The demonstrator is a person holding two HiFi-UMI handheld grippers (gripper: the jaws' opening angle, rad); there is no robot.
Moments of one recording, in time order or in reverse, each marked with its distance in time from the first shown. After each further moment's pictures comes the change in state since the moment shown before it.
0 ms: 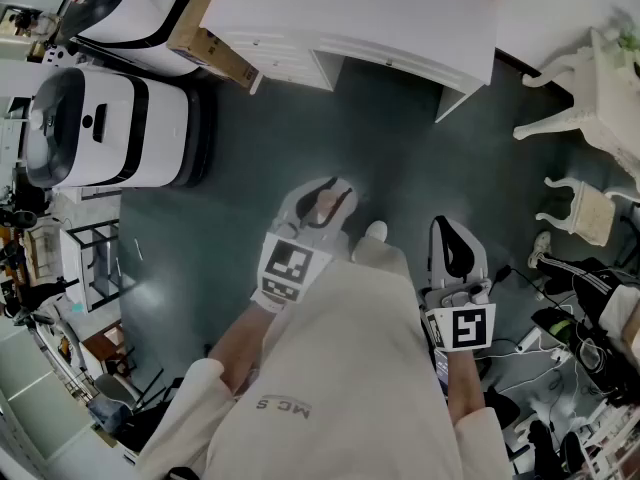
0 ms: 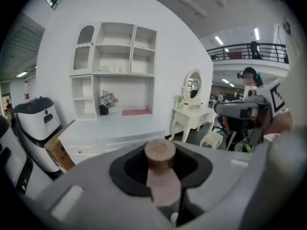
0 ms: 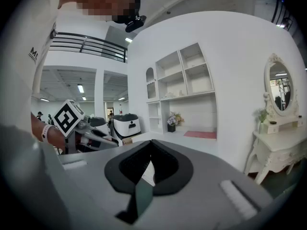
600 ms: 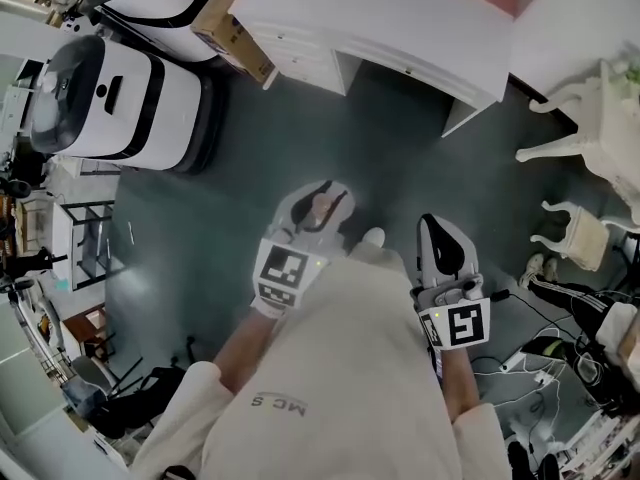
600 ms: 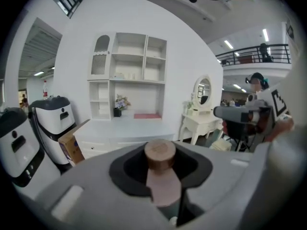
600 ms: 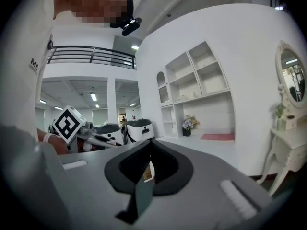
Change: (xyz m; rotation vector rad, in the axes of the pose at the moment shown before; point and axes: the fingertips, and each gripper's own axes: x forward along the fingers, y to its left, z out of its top) left arm -0.063 0.011 -0.010 -0.061 -0.063 0.115; right arm 0.004 0.063 0.015 0.034 -0.063 0.149
